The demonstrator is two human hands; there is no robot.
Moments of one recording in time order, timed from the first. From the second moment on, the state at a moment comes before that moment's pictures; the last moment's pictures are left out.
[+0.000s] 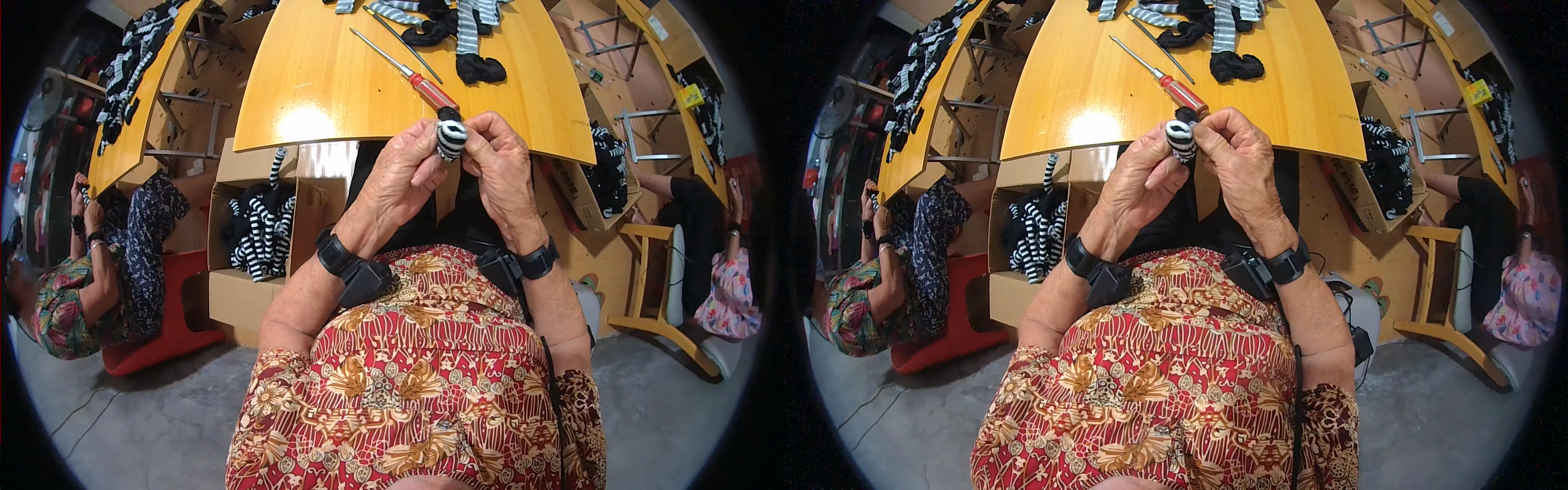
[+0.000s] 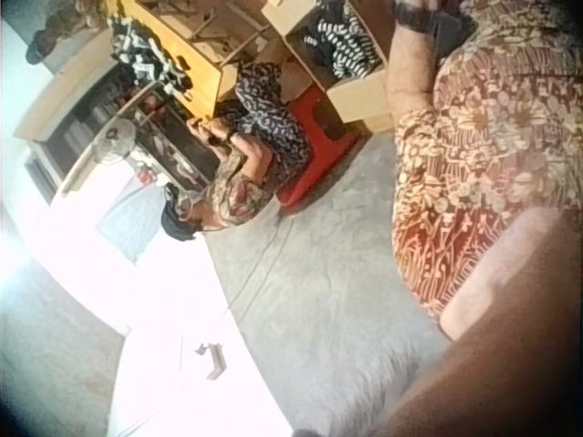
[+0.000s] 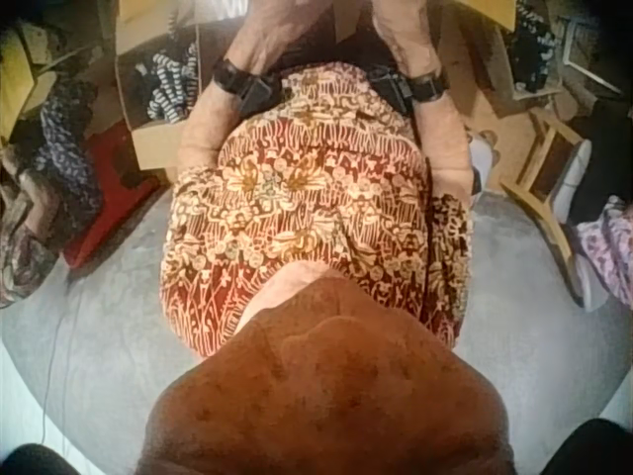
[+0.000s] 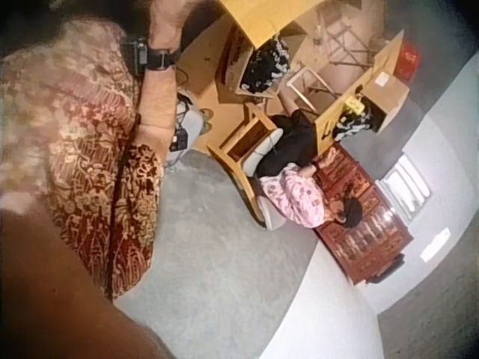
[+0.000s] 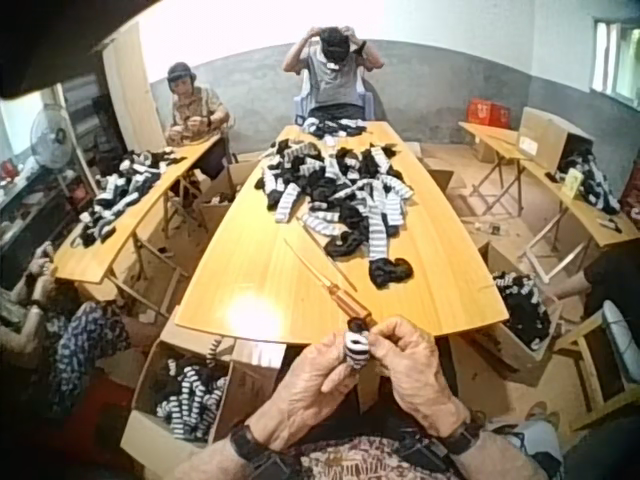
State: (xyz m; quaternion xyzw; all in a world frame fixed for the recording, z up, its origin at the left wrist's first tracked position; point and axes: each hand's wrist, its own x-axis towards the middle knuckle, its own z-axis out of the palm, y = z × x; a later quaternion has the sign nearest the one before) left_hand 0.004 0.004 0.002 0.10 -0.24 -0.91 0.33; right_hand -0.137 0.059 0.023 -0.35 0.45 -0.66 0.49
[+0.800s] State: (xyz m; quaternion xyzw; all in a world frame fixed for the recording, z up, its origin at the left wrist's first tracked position) left_hand 0.012 0.008 0.021 0.30 -0.39 -0.82 0.30; right_hand -0.141 0.072 0.066 -0.67 0.53 -0.44 0.26
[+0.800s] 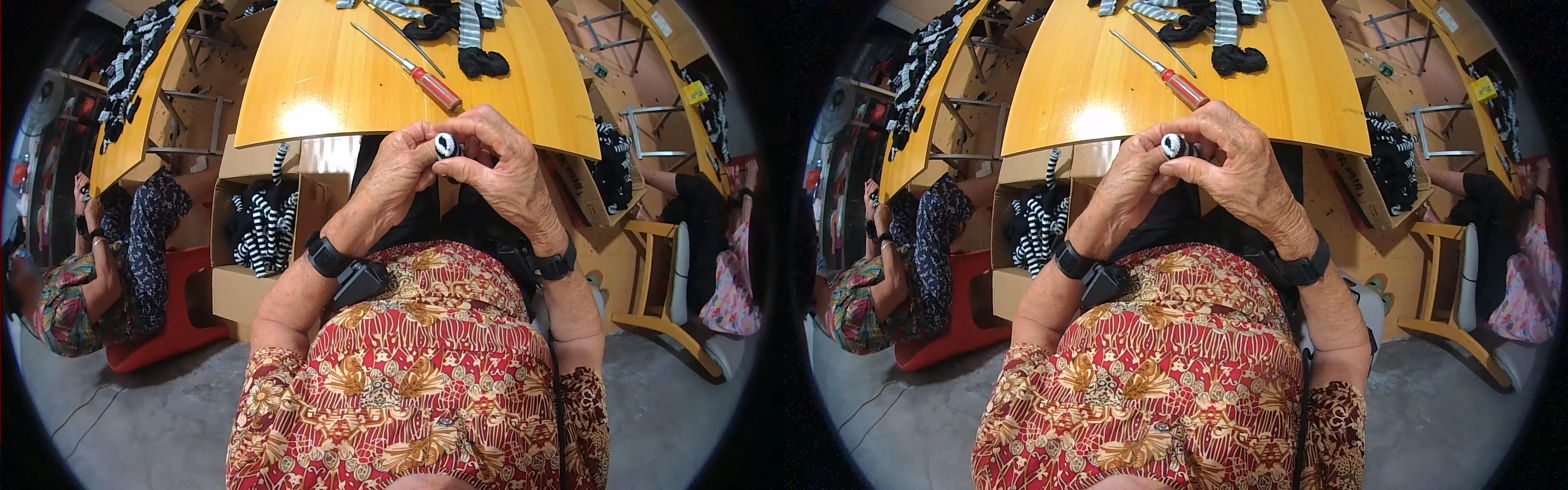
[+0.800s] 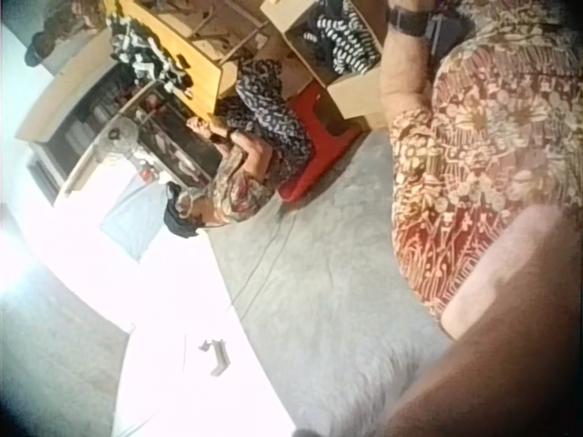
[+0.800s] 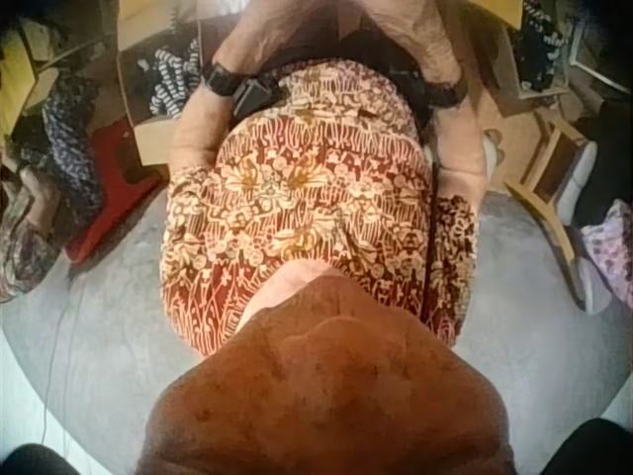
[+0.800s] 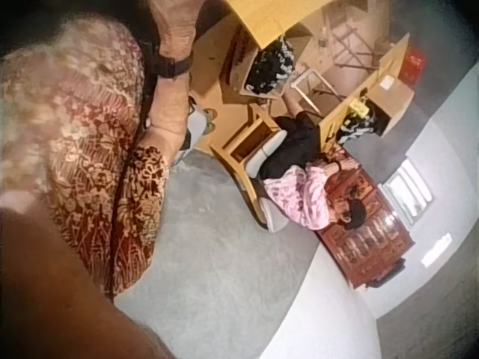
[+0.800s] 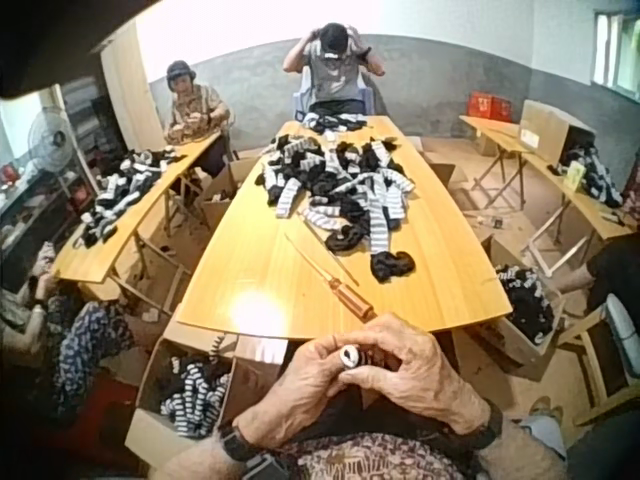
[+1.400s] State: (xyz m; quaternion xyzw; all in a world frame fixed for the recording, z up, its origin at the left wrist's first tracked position) left_hand 0.025 0.003 0.012 0.21 -0.33 -0.85 0.34; right_hand -0.145 0.074 0.064 -0.54 0.52 -0.58 0.32
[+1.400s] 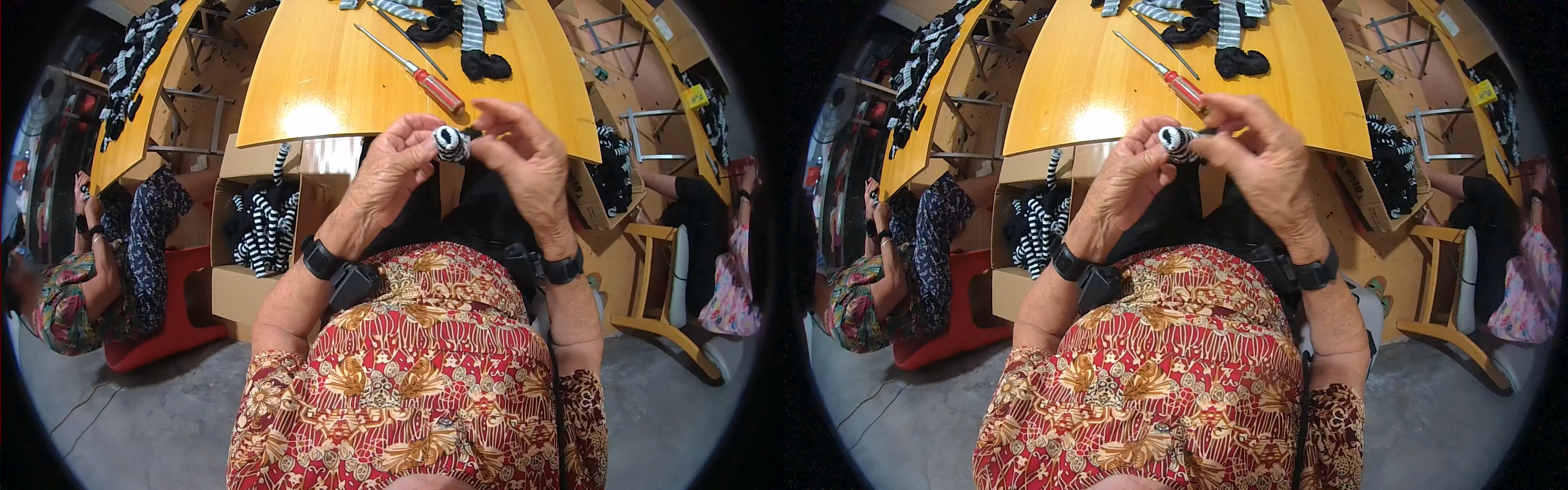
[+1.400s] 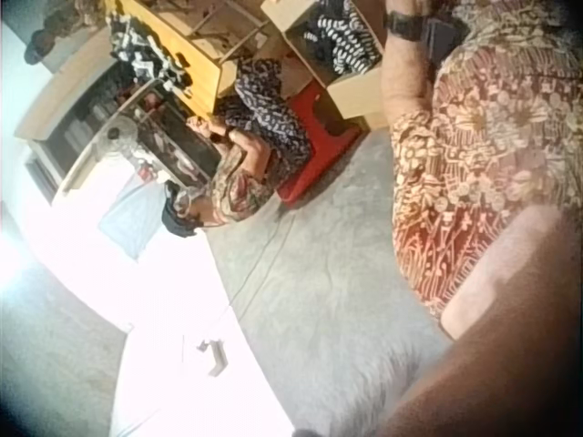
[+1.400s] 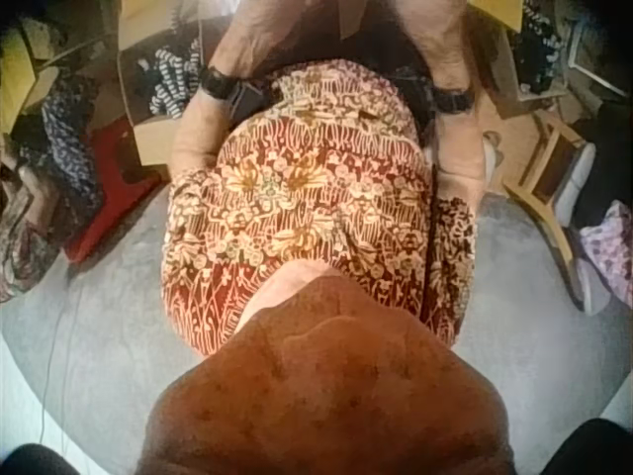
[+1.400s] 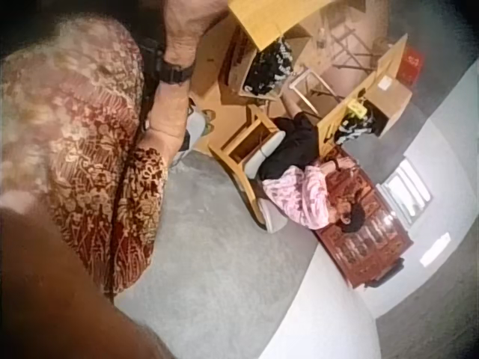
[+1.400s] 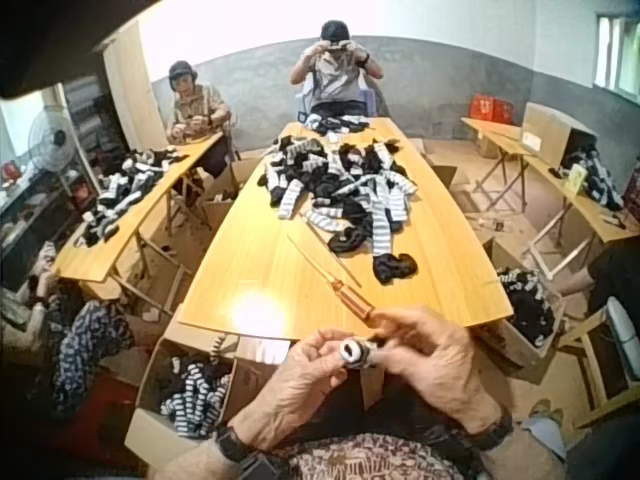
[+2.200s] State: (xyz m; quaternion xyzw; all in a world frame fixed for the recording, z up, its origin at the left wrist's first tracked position) left_hand 0.021 0.005 0.041 0.25 -0.59 -0.63 0.44; right_hand -0.149 0.074 0.072 -0.55 0.56 -0.49 0.38
